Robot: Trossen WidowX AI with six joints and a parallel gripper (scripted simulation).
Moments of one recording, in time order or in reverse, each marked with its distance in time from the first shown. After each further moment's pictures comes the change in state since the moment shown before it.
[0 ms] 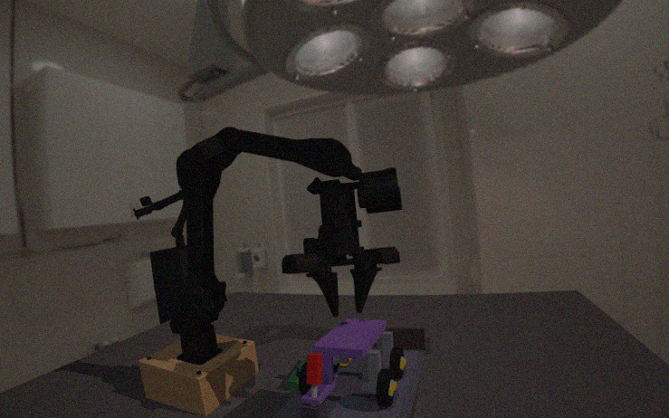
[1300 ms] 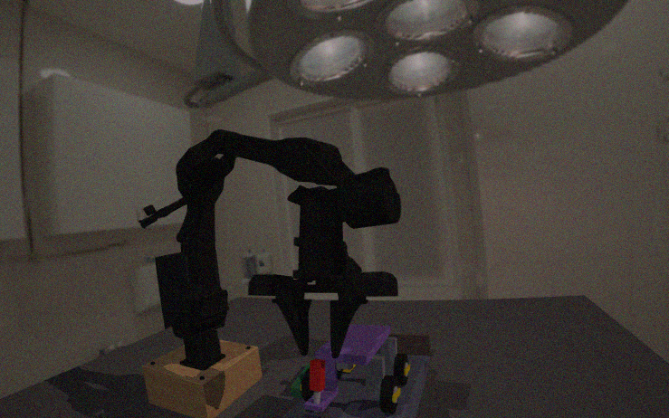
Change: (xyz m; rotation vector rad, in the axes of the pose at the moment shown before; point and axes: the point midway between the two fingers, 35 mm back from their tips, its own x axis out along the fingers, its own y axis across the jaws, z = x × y) arm 0.022 0.083 -0.077 0.820 0.108 0.095
